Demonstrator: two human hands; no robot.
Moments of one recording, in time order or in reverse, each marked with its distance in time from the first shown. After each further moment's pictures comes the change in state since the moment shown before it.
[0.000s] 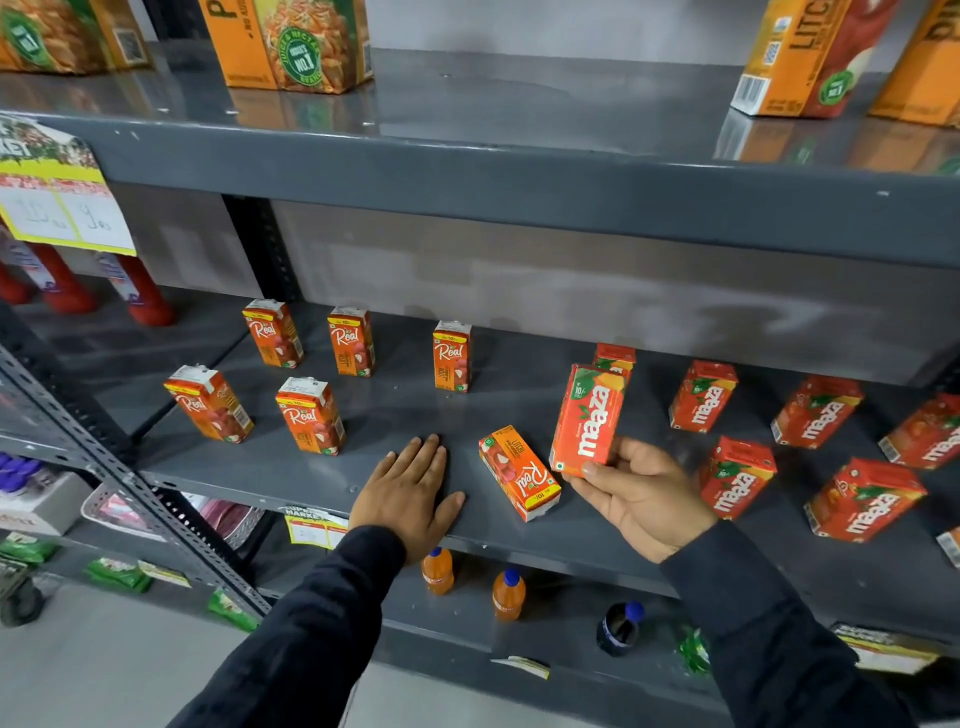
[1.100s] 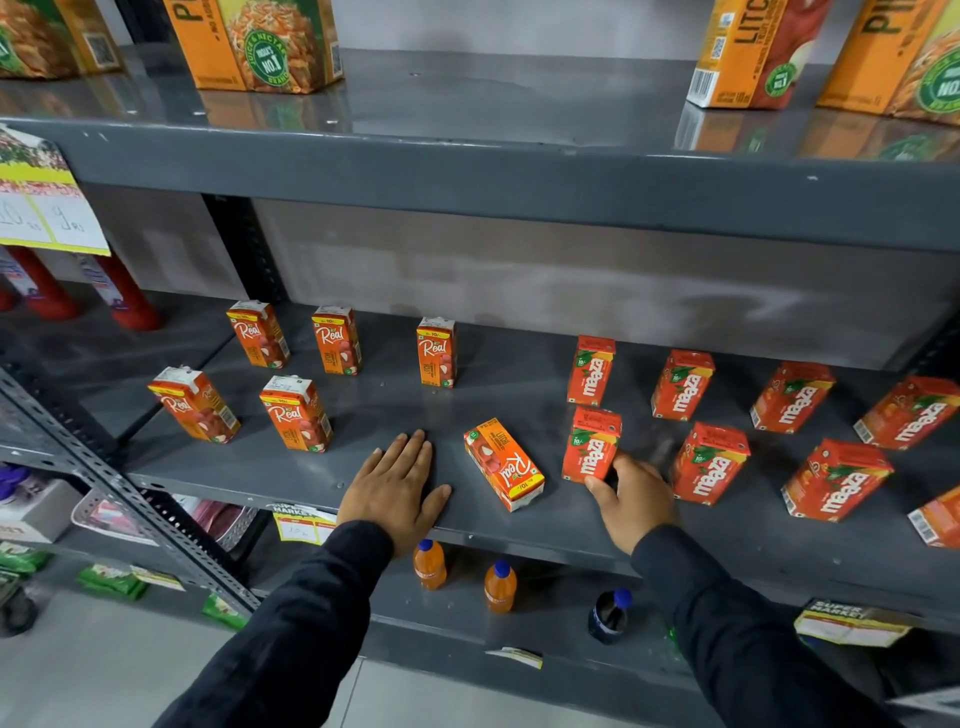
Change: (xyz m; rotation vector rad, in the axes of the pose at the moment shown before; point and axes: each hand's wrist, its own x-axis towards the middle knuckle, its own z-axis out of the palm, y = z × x) left_hand 0.000 0.000 0.000 0.016 -0.033 -0.020; right_hand 0.019 0.041 -0.049 -1.312 0.420 -0.257
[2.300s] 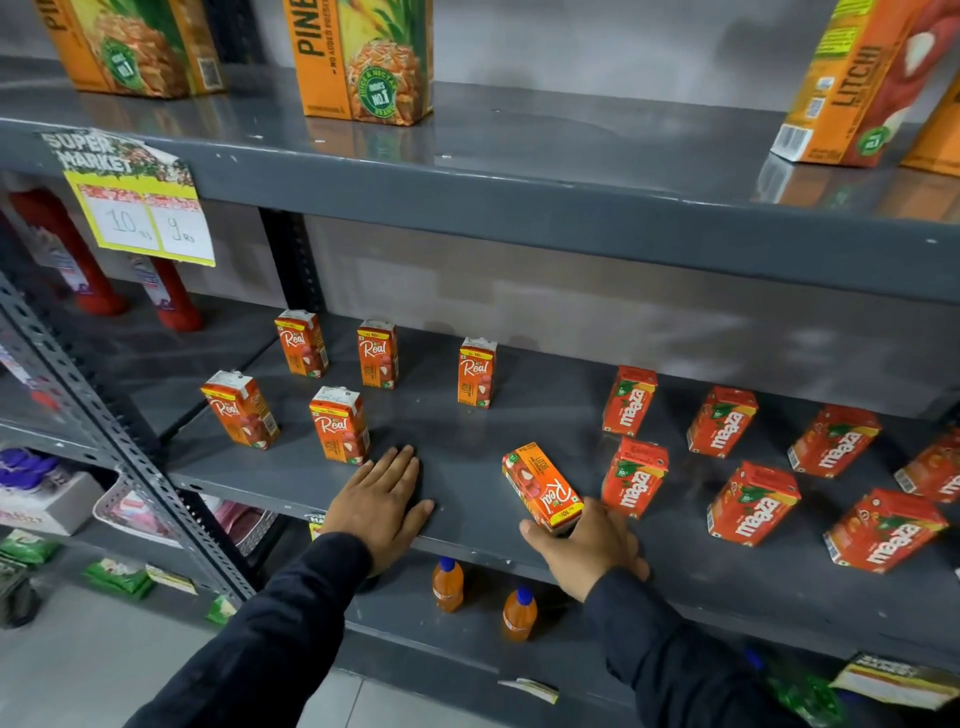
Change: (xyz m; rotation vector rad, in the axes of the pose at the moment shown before) left_hand -0.015 -0.059 -0.005 -0.035 0.039 0.008; right_hand -0.040 -0.094 0.034 -0.049 -0.206 0.374
